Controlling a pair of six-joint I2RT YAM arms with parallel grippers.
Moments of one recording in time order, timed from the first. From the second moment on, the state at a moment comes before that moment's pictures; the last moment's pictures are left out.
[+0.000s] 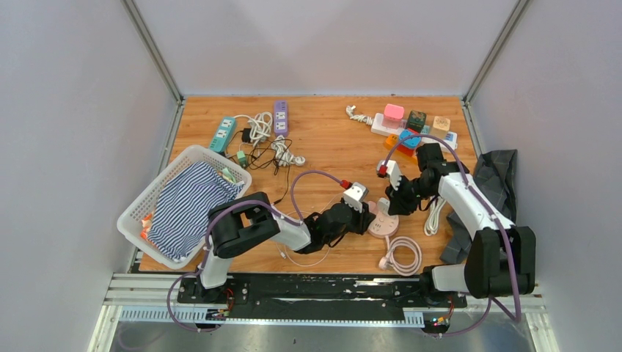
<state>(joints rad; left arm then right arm) -1.17 1.99 0.85 0.87 -0.27 -0.44 0.11 1.31 0.90 -0.92 -0.64 -0.95</state>
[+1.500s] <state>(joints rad) -1.17 2.02 0.90 0.83 -0.25 -0.46 0.13 1.23 0.86 -0.86 -0.60 -0.93</state>
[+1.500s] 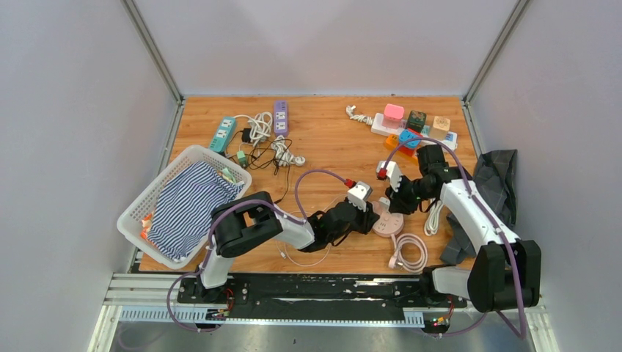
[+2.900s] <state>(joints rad) -1.14 1.79 0.81 0.61 -0.16 -0.38 -0.05 1.11 0.88 -0.88 -0.78 -0.72</state>
